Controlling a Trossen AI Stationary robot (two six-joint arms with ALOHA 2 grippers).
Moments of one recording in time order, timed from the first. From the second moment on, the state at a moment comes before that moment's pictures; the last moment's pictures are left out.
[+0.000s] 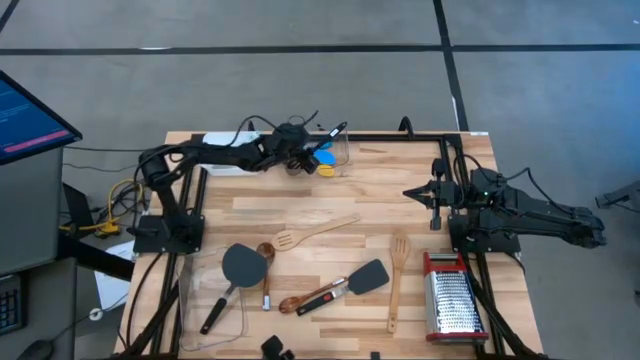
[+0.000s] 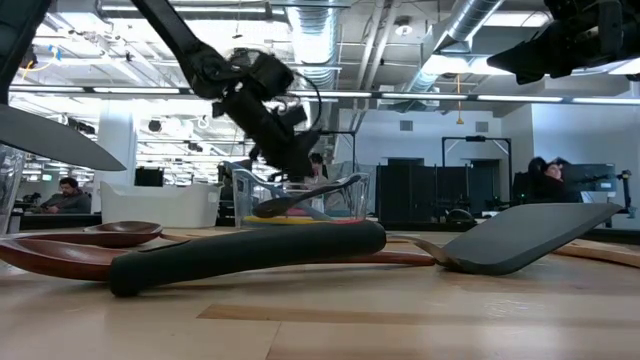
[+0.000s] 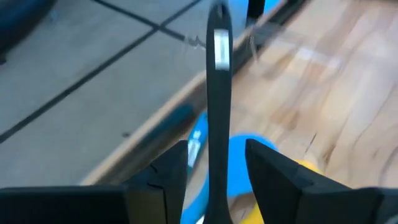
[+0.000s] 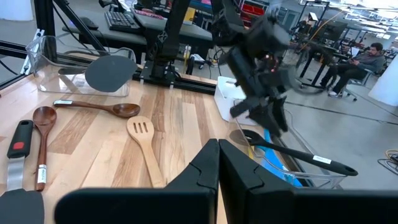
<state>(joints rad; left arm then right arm) 0.51 1.79 1.02 0.22 -0.24 -0.01 -0.21 0.30 0.34 -0.17 -0.07 -0.27</state>
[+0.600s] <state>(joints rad) 0.40 1.45 1.02 0.22 -0.24 -0.09 -0.21 0.30 0.34 -0.17 -0.07 -0.27</state>
